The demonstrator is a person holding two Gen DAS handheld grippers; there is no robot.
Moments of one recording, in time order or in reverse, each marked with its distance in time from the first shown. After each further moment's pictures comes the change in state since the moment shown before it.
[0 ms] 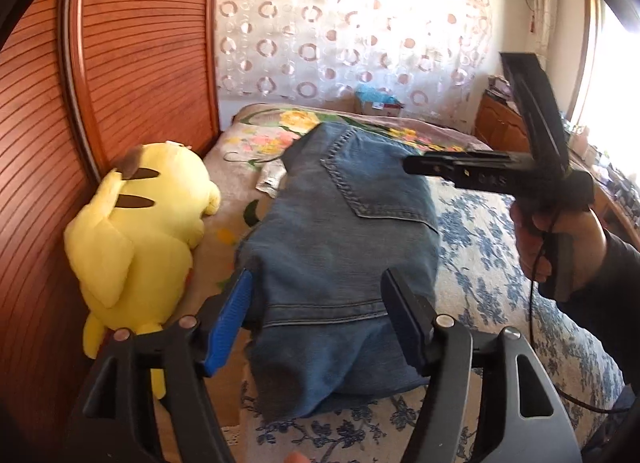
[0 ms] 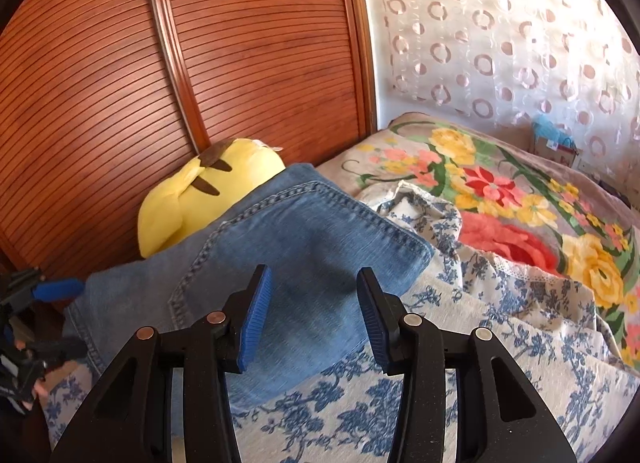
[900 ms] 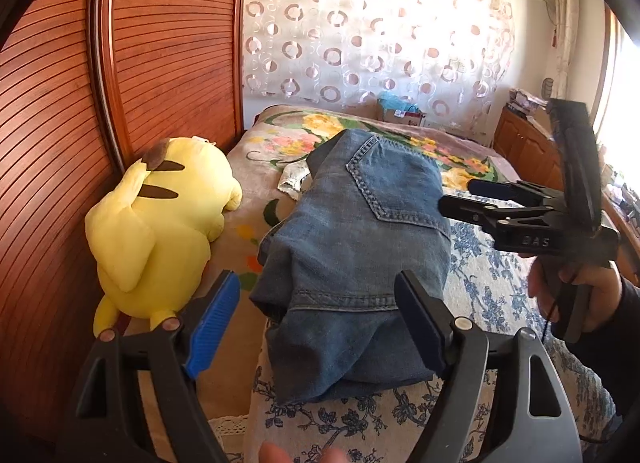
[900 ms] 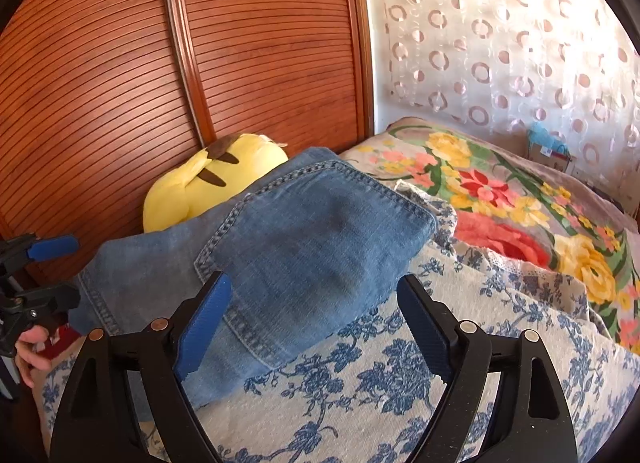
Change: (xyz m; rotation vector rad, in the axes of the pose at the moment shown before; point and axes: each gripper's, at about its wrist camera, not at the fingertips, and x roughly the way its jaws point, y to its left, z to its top) left arm -0.010 0.003 -0.005 -0.063 -0.005 0.068; right arm -0.018 0.022 -0.022 -0.023 -0.017 -0.031
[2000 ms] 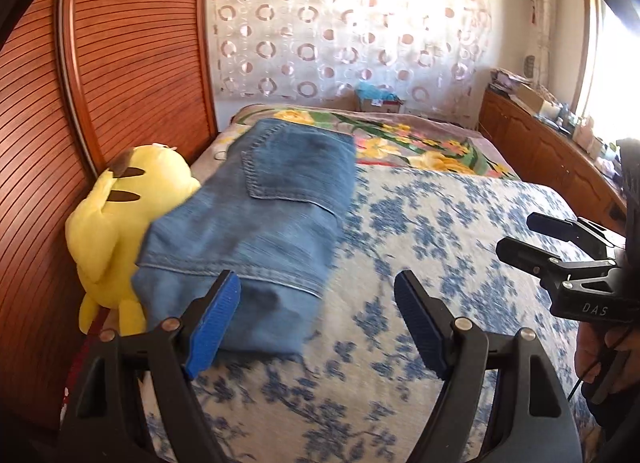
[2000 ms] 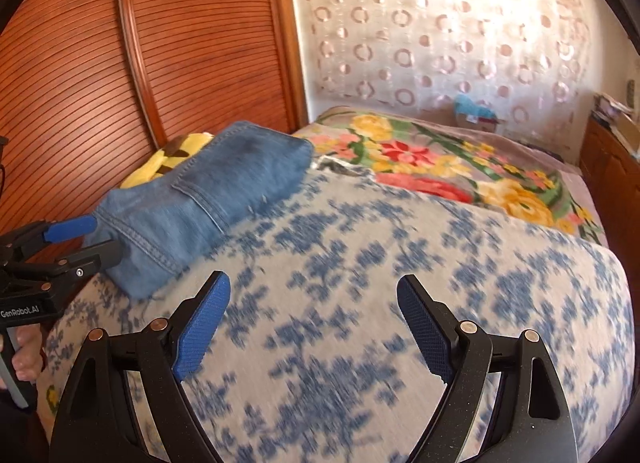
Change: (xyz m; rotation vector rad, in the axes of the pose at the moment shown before) left arm -0.012 -0.107 -0.020 0.079 0.013 -0.022; right arm -0.134 -0.024 -0.096 0.154 -0.013 -0.211
